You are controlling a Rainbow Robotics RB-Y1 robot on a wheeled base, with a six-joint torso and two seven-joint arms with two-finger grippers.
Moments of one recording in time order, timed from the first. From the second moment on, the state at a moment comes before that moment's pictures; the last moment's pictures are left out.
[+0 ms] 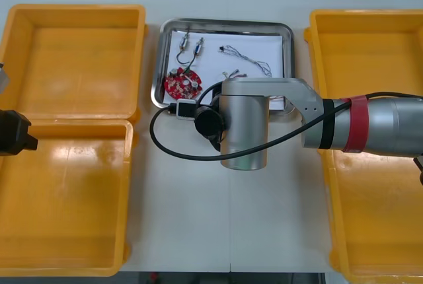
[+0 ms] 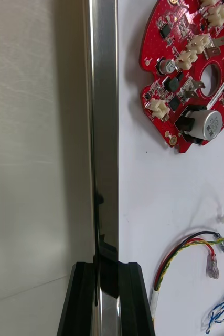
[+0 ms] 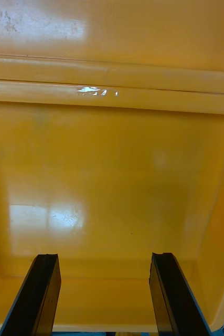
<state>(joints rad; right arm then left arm) -1.16 -0.54 1.31 -1.65 -0.38 1.23 1.50 -0.18 0.90 0.23 -2.23 0.97 1.91 -1.02</state>
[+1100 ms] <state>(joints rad) -1.18 -0.57 1.30 -1.53 -0.36 1.00 1.50 -0.18 0.90 0.23 -2.23 0.97 1.91 -1.02</state>
